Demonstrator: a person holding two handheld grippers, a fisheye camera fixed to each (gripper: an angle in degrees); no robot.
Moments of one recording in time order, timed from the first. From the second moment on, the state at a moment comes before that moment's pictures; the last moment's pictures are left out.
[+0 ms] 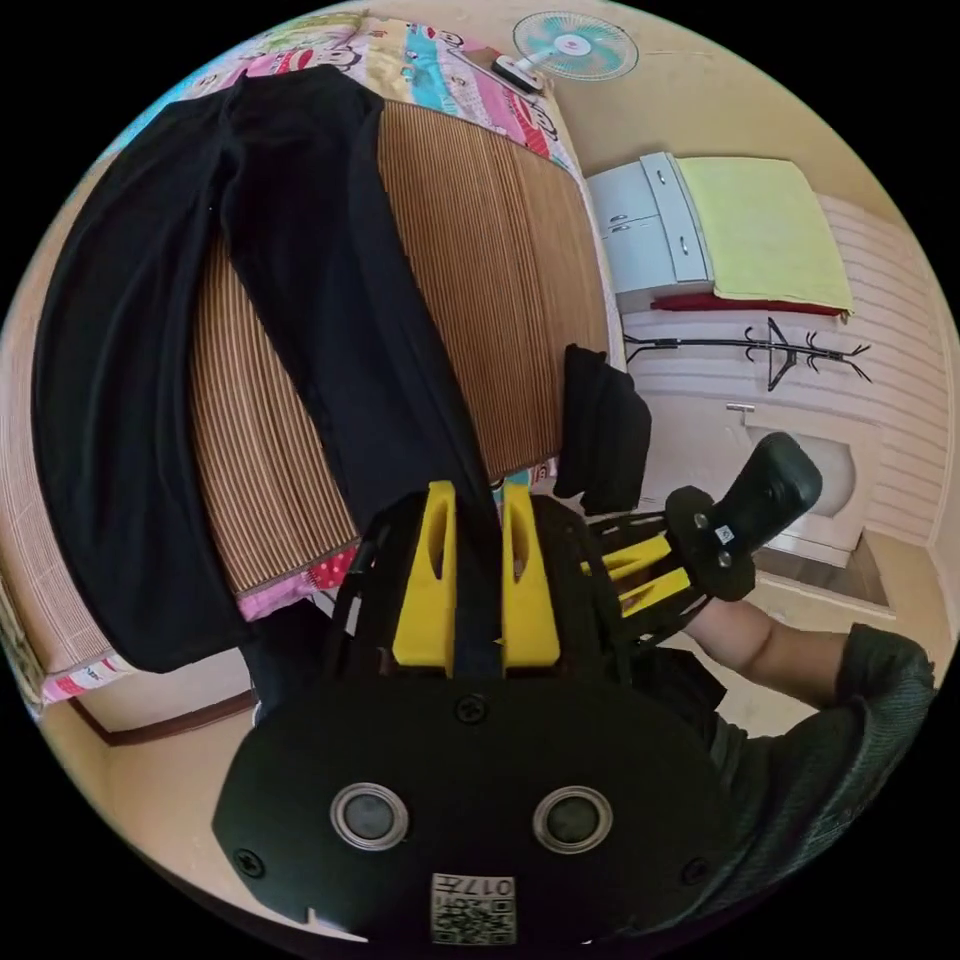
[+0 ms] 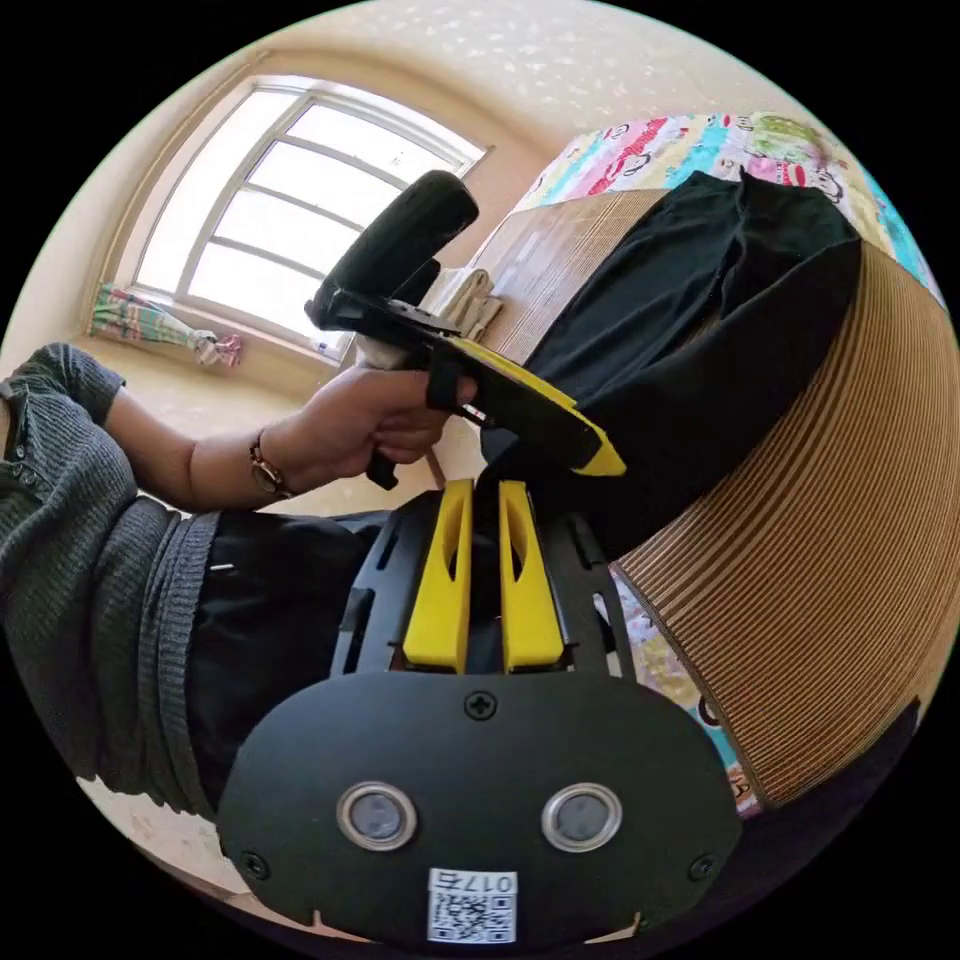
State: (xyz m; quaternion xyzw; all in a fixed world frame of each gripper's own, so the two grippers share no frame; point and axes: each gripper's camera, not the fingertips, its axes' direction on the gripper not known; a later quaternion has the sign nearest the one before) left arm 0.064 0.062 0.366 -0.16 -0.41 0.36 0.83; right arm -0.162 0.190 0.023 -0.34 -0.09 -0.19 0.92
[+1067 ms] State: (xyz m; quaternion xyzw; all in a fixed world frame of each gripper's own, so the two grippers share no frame) left arm -0.110 -0.047 0.061 -0.24 -0.02 -0.02 0.97; right arm -0.221 -0.284 0.207 0.08 0.25 -0.05 0.96
